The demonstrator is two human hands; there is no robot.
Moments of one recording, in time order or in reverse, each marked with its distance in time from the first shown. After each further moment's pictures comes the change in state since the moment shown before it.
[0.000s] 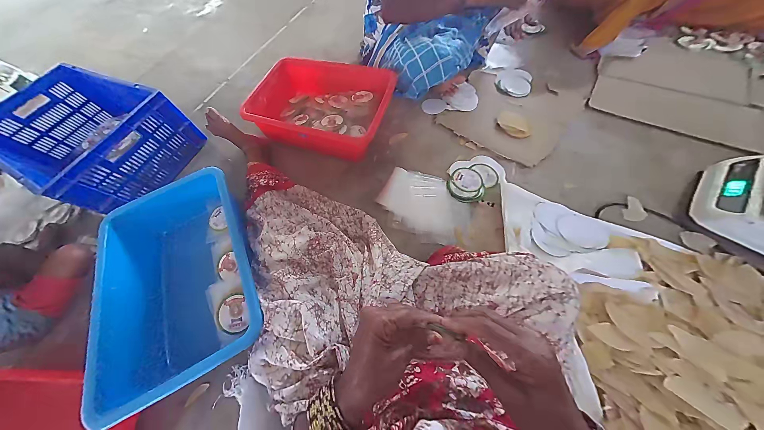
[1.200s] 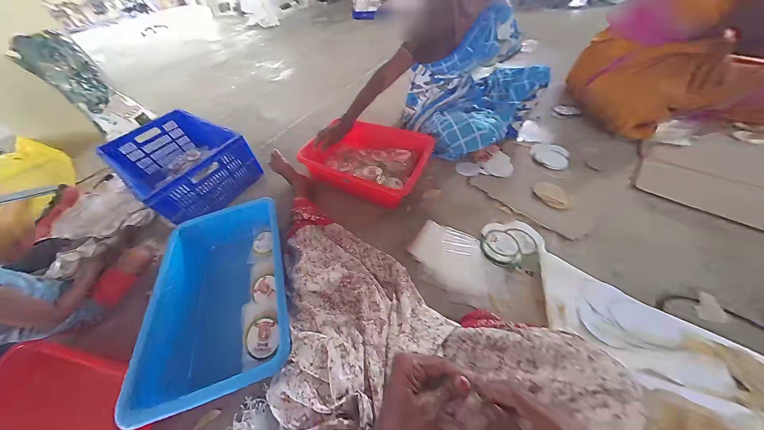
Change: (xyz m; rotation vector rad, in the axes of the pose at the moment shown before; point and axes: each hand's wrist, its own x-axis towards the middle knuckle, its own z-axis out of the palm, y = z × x) left_hand -0.005 0.000 0.008 -0.219 0.105 -0.070; right_hand -0.003 -0.004 0.004 0.055 -0.067 0.036
